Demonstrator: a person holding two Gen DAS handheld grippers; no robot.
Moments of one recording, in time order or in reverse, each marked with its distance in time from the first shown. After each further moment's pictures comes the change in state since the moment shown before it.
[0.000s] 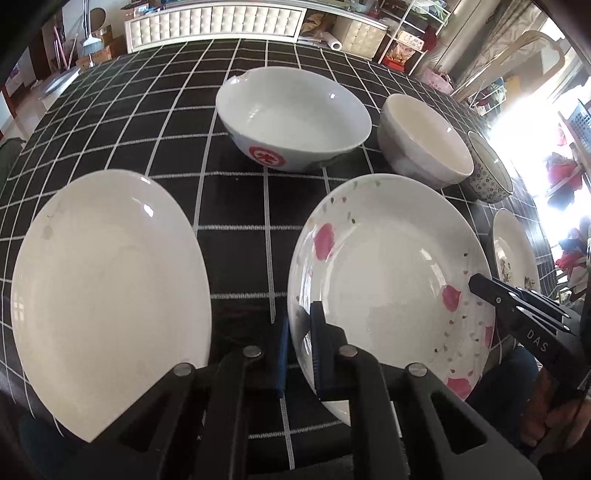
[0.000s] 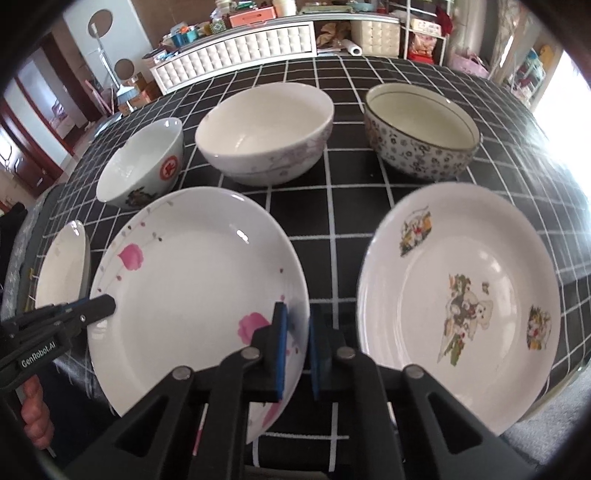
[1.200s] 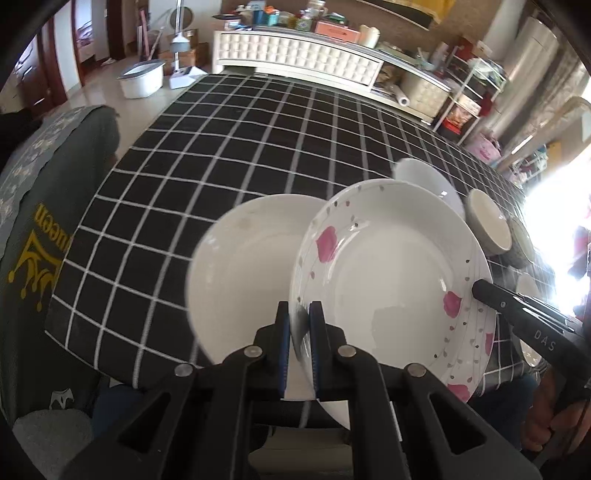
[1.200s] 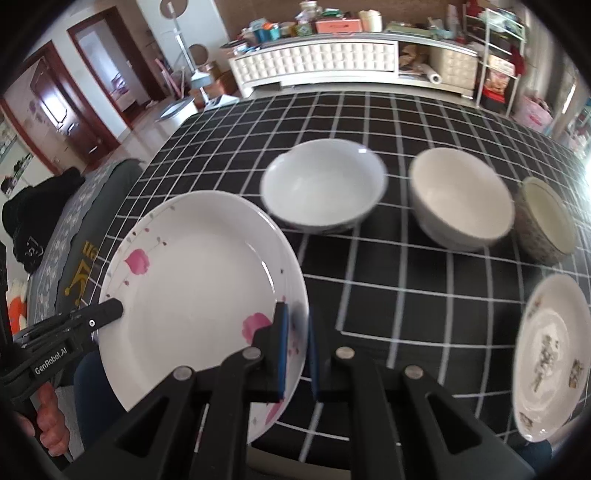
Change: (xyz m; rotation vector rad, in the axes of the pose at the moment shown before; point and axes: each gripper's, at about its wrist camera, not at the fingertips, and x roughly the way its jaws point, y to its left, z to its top) left arm -0.111 0.122 -0.035 -0.210 -0.164 0.137; right arm -0.003 0.140 0.031 -0.201 -0.019 0.163
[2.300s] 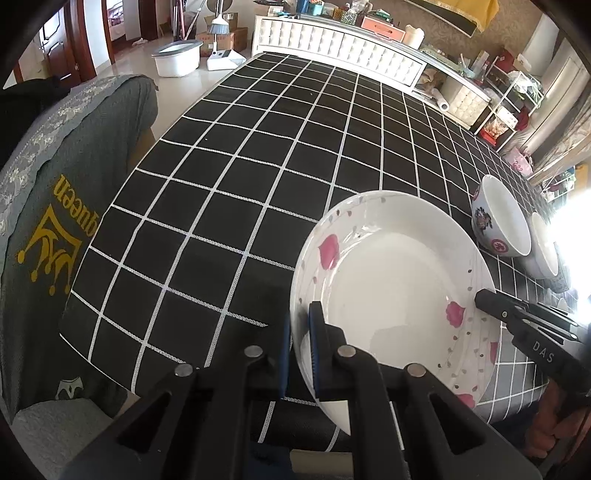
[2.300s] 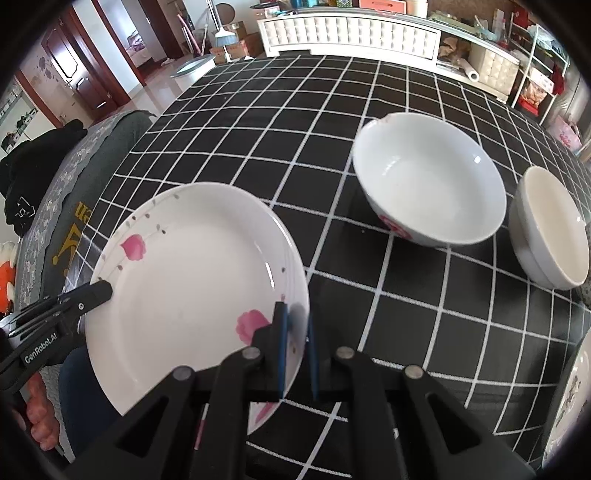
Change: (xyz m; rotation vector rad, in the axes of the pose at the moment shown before) left arm 0.026 0.065 0.002 -0.091 0.029 0.082; right arm 0.061 0.056 0.014 -0.107 0.116 -0.009
